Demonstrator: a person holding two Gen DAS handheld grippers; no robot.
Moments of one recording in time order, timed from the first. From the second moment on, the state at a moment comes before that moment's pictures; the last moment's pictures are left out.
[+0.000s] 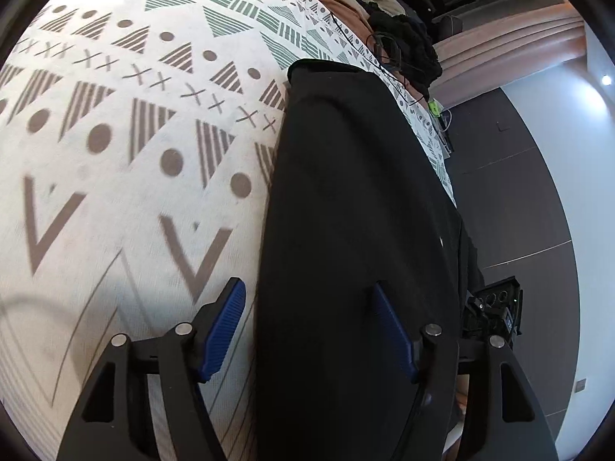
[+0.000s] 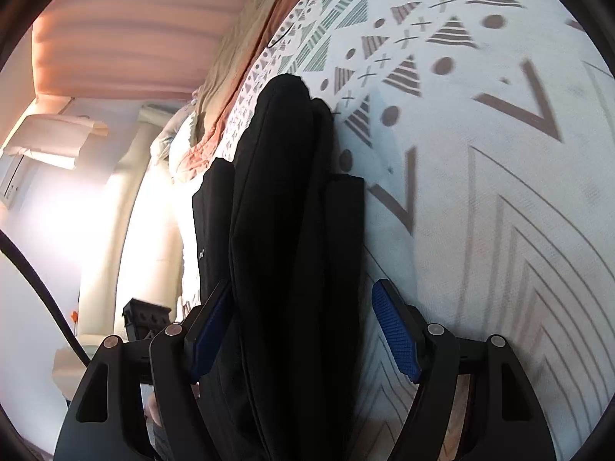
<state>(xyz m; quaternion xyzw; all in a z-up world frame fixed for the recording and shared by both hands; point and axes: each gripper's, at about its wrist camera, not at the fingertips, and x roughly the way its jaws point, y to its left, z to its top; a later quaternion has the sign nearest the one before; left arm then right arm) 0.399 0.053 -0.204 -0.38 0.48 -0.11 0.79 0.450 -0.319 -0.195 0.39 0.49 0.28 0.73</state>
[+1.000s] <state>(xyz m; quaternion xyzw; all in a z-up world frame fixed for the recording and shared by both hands) 0.467 0.045 -0.211 -0.38 0.49 -0.15 0.77 0.505 -0.288 -0.204 0.38 0.50 0.32 0.71</state>
